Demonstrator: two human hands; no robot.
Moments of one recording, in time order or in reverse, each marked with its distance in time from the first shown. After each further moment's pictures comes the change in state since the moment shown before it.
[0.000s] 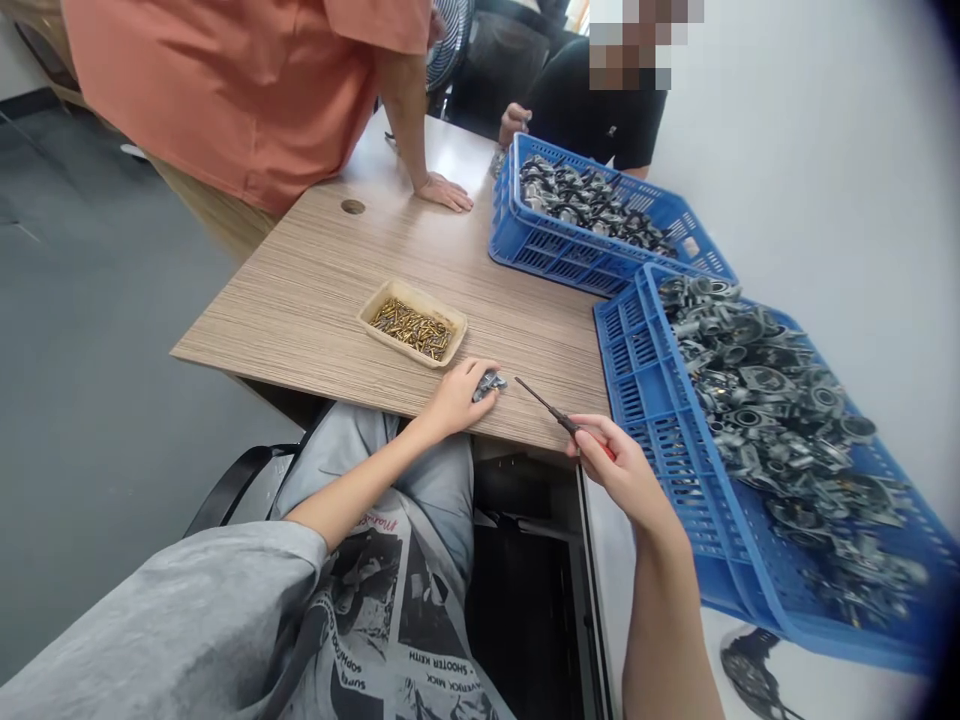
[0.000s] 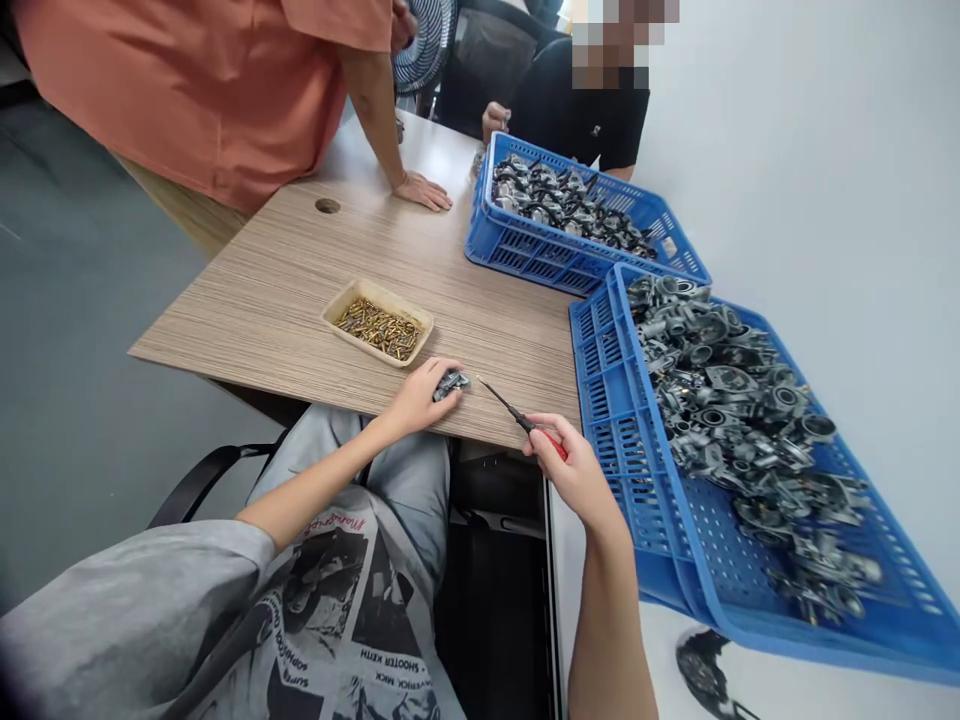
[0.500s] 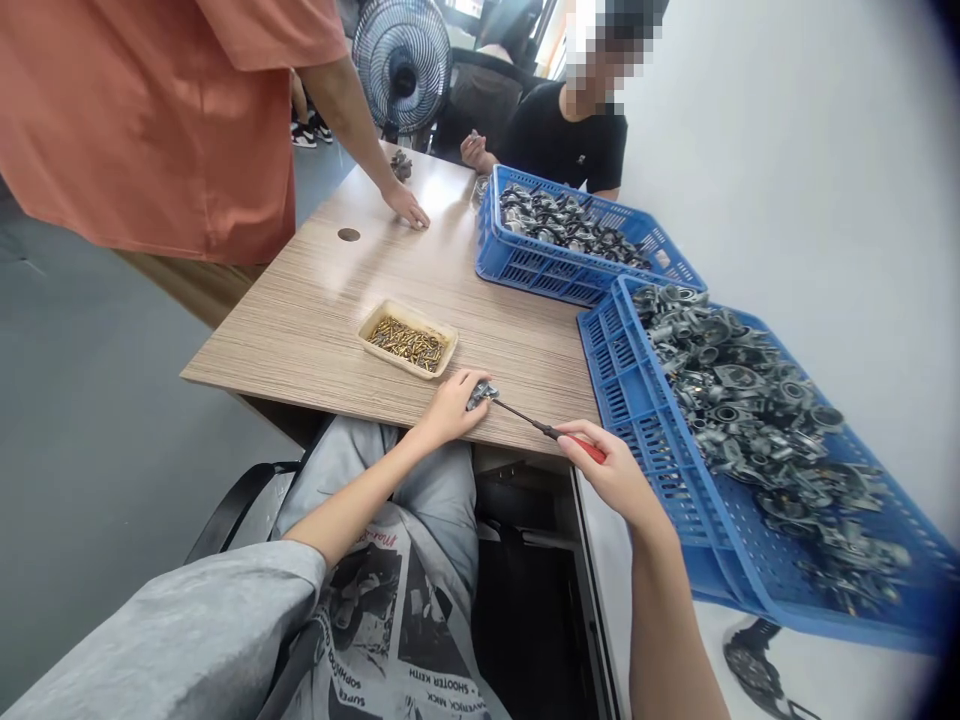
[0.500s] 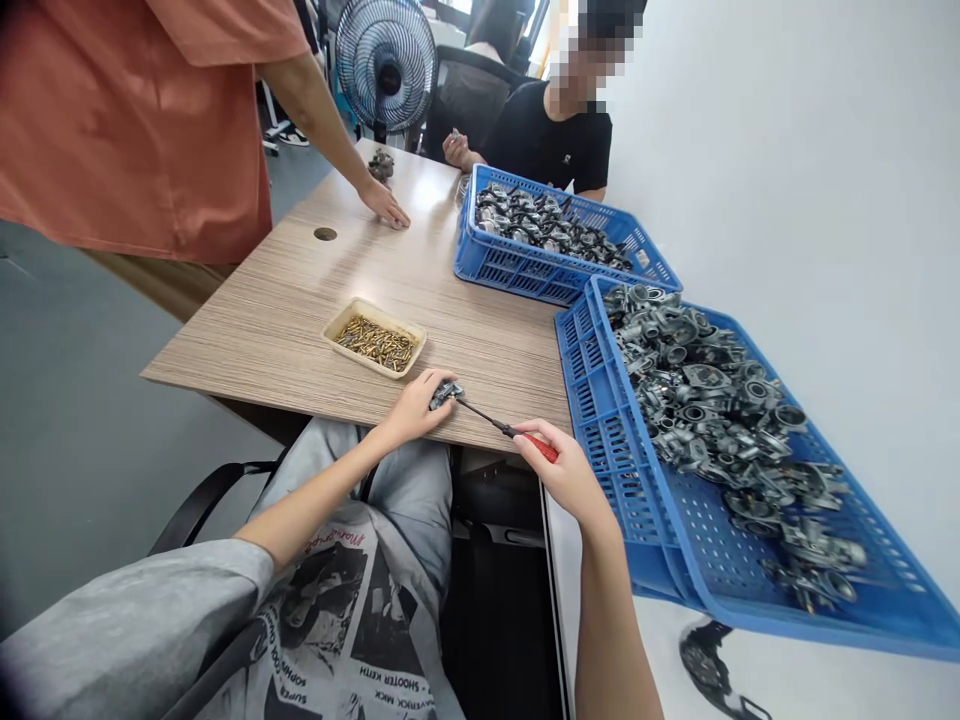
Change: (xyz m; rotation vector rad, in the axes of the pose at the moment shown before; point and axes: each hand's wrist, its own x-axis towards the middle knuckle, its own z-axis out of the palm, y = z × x) left_hand -0.001 0.001 -0.003 0.030 -0.019 0.018; right_hand -0.003 -0.014 0.001 -0.253 0.064 -0.145
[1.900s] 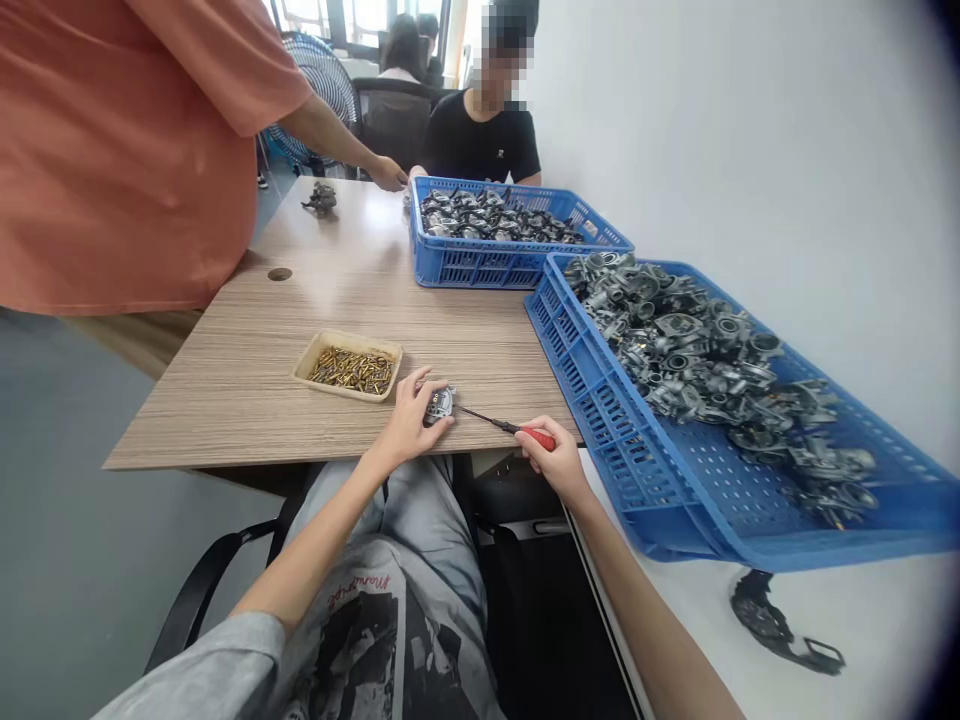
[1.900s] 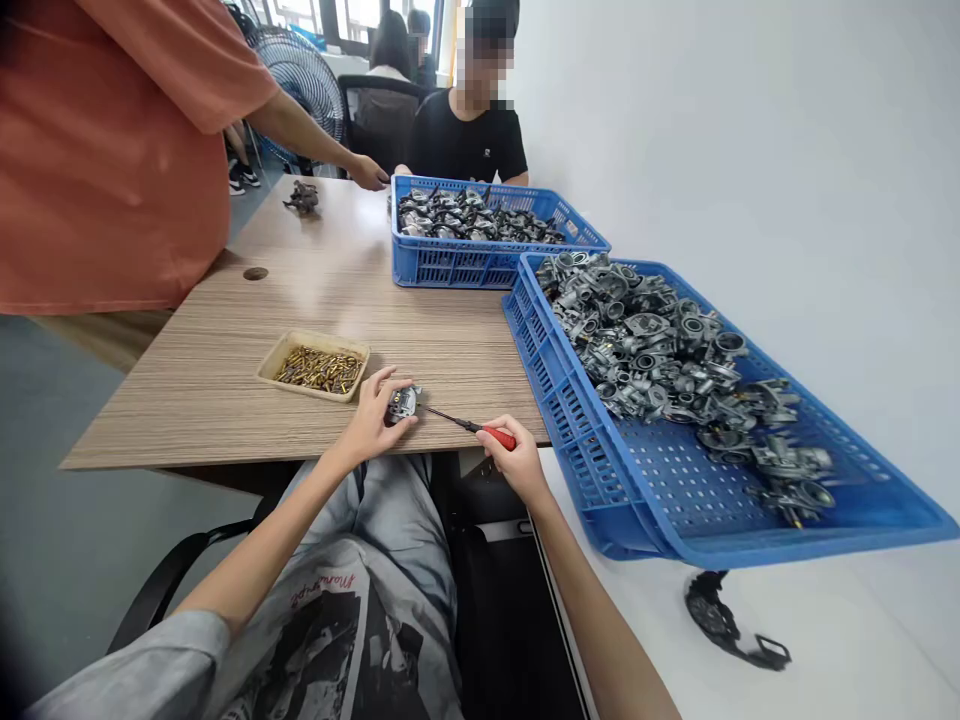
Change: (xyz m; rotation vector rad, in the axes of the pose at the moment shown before) left_hand 0.011 0.004 -0.011 0.157 -0.107 0.095; right_hand 0.001 0.076 0.051 0.496 0.283 0.150
